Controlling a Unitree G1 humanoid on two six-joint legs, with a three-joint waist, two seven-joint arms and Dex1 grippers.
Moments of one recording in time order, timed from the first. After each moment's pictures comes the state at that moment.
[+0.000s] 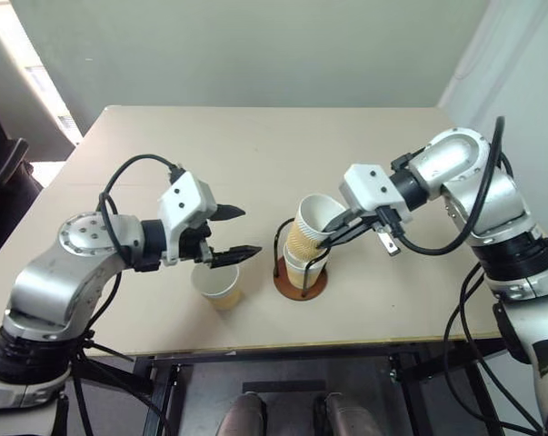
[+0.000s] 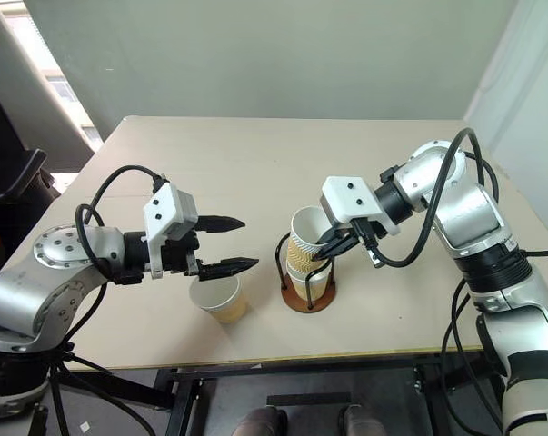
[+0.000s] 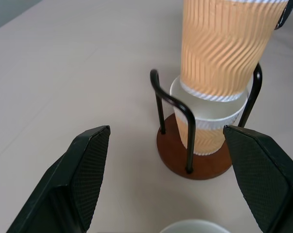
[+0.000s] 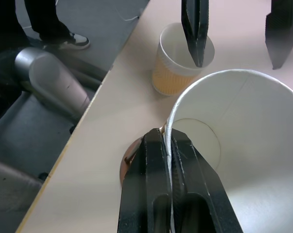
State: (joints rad) left arm -0.45 0.89 0.07 -0.42 -0.55 0.73 -0.92; right arm -1.05 -0.69 0.38 0.00 0.23 0.34 1.61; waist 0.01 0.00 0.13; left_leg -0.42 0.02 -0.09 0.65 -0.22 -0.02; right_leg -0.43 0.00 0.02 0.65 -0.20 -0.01
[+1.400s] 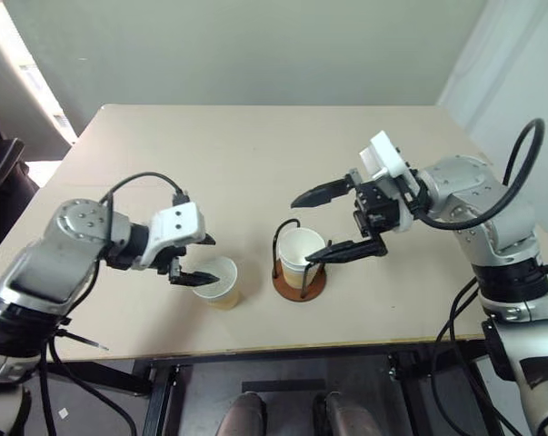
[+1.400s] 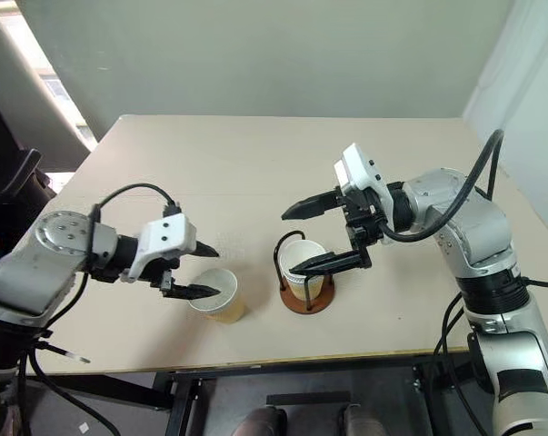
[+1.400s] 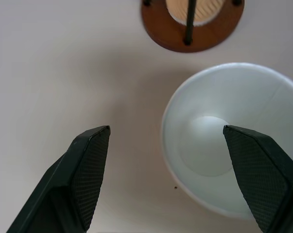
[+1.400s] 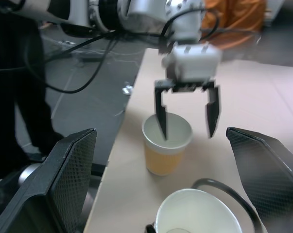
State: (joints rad) left arm -0.57 1.09 -0.26 -0.09 -0.18 0.48 -1.24; right arm -0.89 -0.62 0.17 -0.17 0.56 0.65 1.35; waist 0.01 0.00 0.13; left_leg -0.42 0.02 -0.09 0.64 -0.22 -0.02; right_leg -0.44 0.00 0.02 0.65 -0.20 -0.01
